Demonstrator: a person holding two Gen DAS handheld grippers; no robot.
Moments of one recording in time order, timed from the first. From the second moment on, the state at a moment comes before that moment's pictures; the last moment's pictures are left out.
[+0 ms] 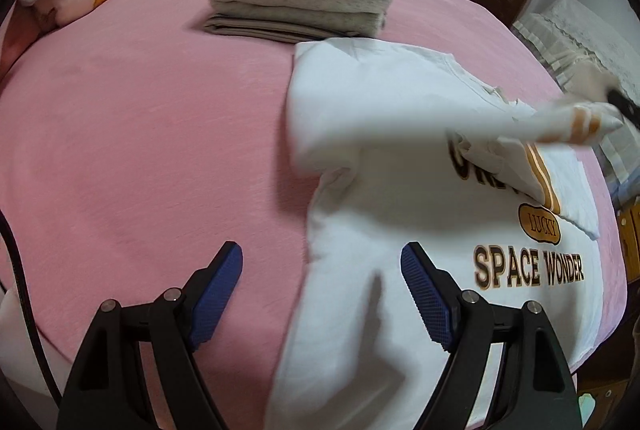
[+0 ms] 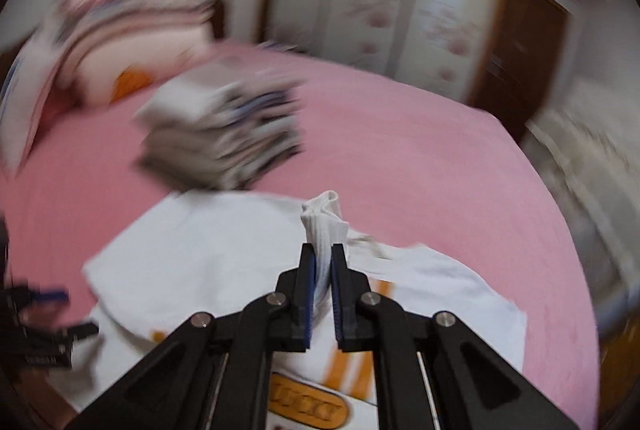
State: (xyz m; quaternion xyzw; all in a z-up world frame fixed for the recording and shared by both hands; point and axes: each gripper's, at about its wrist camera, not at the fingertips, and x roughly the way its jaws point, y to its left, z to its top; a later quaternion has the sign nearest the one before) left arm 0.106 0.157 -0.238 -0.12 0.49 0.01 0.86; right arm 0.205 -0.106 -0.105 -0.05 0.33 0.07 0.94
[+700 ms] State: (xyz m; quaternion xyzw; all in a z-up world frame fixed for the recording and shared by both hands) left arm 0.161 0.103 -0.254 0.01 0.50 0.08 0.86; right arm 0.226 -0.282 -0.197 0.18 0.47 0.02 0.86
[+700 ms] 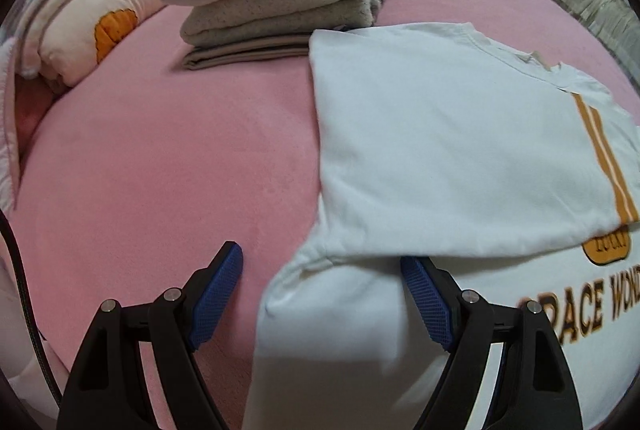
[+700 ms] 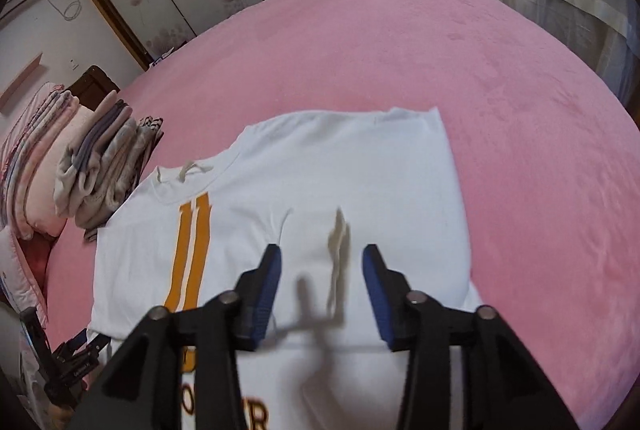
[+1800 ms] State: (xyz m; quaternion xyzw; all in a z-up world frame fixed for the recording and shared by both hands) left arm 0.141 0.175 -0.213 -0.17 0.49 0.06 0.85; right arm 0.260 -0.265 -0.216 0.14 0.50 0.04 0.86
